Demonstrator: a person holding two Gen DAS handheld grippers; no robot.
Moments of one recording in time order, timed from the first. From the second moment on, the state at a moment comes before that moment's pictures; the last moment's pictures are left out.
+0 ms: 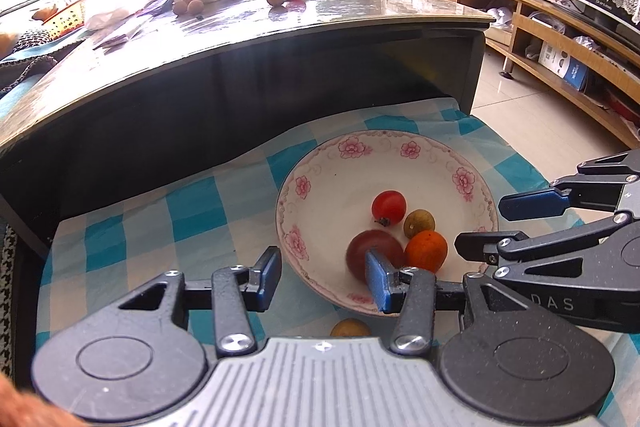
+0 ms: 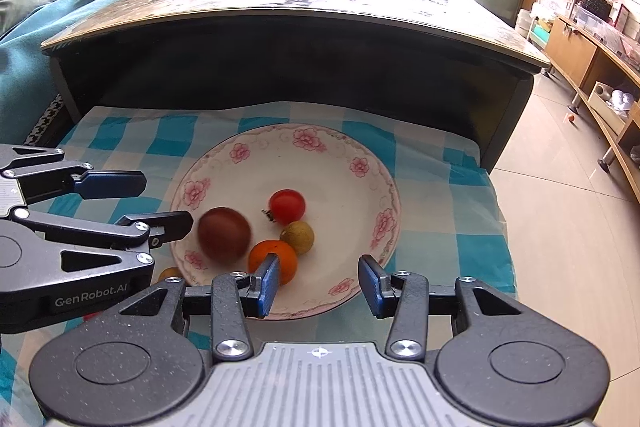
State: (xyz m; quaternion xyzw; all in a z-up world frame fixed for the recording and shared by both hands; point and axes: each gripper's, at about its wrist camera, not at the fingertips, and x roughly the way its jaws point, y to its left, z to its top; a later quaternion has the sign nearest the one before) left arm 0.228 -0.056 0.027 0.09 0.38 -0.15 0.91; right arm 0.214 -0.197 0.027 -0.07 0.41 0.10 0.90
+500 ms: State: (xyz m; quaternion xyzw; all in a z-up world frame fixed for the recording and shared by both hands) left arm 0.173 -0.014 0.025 0.10 0.42 -0.15 0.89; right arm 0.171 -0.164 0.022 -0.10 0.44 0.18 0.88
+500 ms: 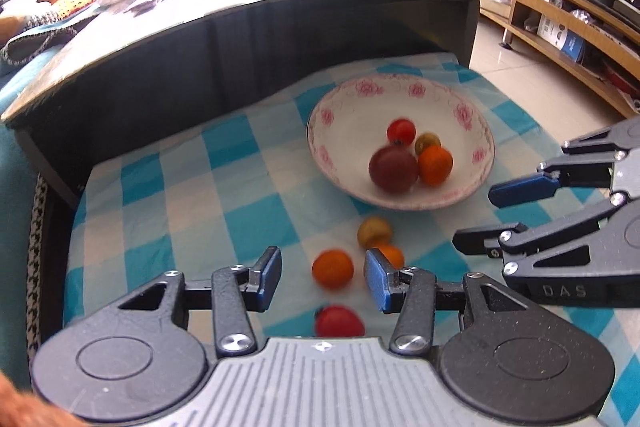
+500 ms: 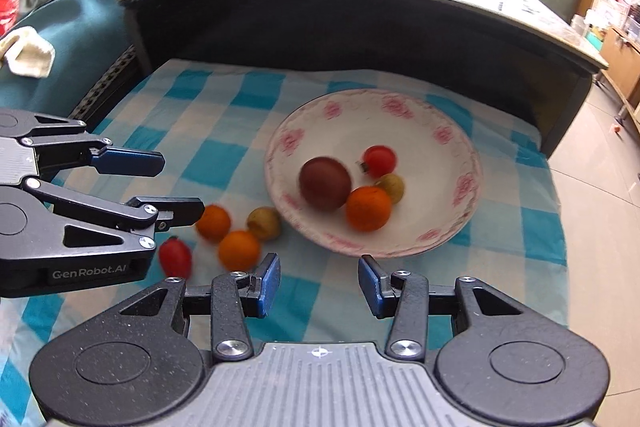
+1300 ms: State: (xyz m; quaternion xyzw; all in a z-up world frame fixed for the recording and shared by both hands) left arm 0.167 -0.009 -0.016 0.13 0.46 -0.19 0.86; right arm 0.187 -0.119 -0.012 -0.11 0.48 0.22 0.84
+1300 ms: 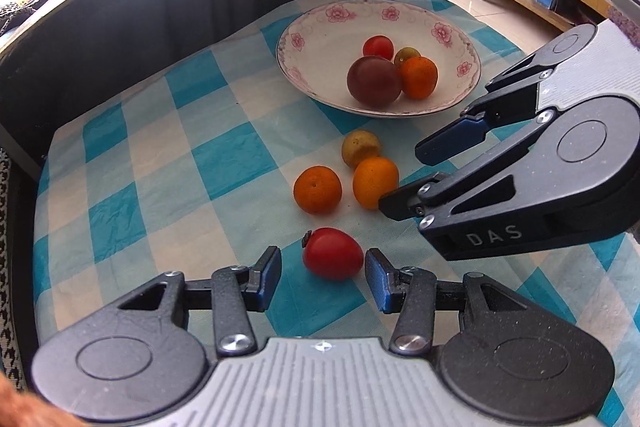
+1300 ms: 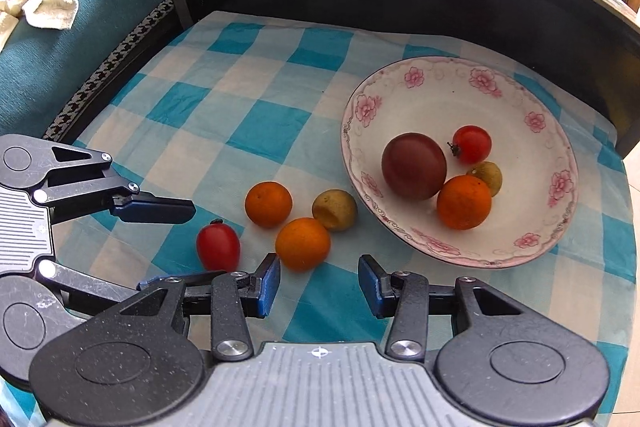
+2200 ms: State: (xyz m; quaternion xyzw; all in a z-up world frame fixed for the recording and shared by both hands) left arm 0.171 -0.021 -0.024 0.15 0.46 -0.21 0.85; right arm 0.192 -0.130 -0.013 -0.08 0.50 0.22 0.83
